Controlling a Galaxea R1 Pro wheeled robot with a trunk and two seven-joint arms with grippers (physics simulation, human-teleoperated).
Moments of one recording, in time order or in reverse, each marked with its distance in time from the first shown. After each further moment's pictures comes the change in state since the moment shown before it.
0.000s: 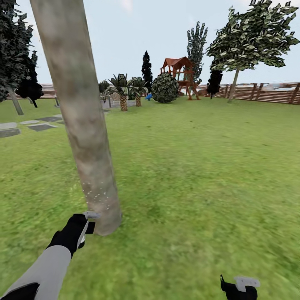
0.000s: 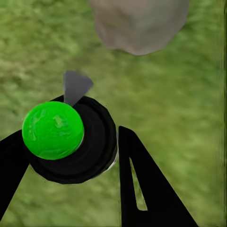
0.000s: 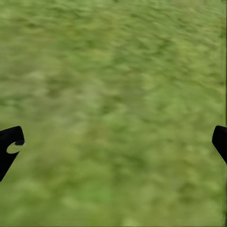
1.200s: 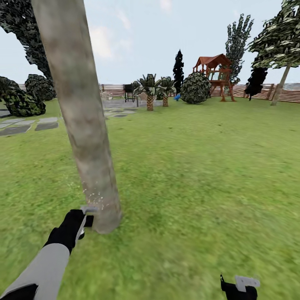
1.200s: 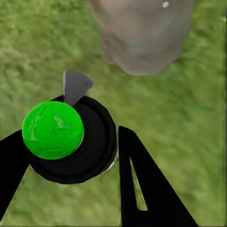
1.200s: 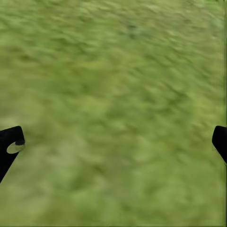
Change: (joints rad) left arm -0.001 0.005 -0.001 -0.085 0.025 -0.002 -0.006; right arm 0.000 0.000 0.000 0.000 0.000 0.000 0.000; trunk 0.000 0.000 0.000
